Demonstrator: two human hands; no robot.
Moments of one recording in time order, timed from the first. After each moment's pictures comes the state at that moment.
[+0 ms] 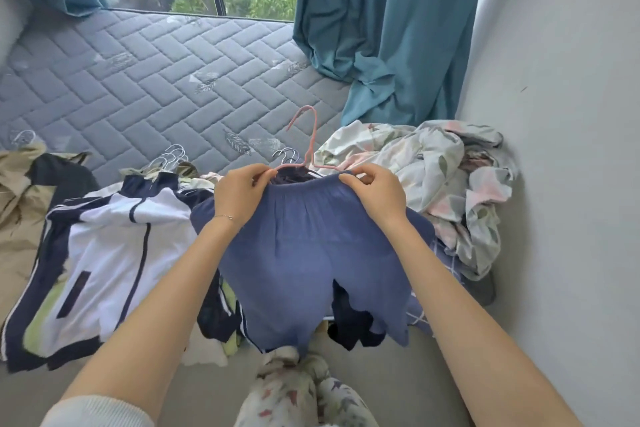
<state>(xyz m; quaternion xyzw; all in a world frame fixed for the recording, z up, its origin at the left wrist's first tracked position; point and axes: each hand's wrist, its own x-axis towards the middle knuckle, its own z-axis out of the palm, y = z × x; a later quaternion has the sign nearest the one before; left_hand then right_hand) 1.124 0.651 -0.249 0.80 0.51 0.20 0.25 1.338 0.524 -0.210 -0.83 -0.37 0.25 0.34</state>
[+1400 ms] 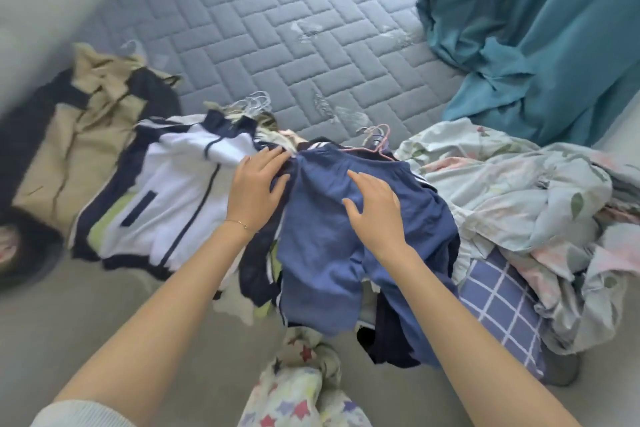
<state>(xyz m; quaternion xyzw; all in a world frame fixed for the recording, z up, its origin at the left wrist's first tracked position) 0.998 0.659 -0.348 0.80 0.54 0.22 0.15 1.215 0.588 -0.332 -0.73 -0.63 0.22 0.17</state>
